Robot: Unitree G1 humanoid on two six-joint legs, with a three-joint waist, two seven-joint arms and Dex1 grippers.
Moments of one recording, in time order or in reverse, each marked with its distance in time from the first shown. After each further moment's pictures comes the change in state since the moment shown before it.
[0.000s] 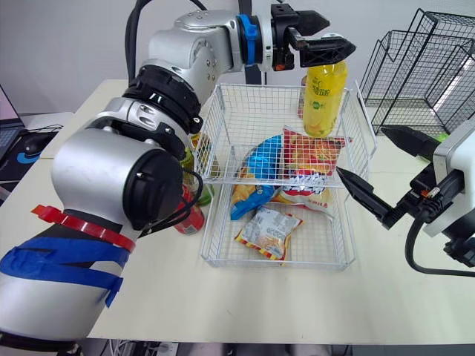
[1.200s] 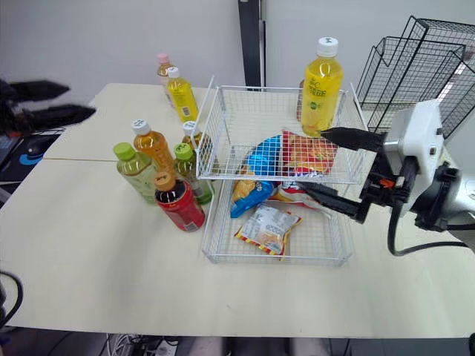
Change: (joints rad) left arm 1.025 0.948 0.250 -0.936 -0.126 0.472 -0.202; right arm -0.365 -0.010 0.464 0.239 -0.114 -0.116 0.377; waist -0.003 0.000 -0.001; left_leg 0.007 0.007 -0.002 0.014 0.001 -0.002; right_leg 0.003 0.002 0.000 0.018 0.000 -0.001
